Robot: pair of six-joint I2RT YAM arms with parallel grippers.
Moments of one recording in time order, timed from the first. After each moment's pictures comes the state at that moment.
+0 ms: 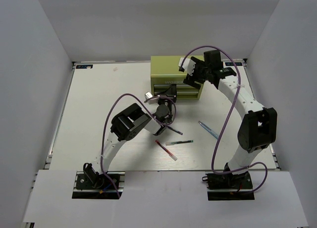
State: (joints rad) left arm -0.85 2.38 1.20 1.48 -0.80 -1.31; right arm 0.31 1.72 1.53 -0.51 -0.33 -1.01
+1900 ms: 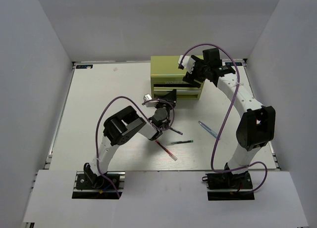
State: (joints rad) left arm -0.89 2.22 1.03 1.38 -0.79 -1.24; right arm 0.31 1.76 1.59 -0.55 -0.29 -0.97
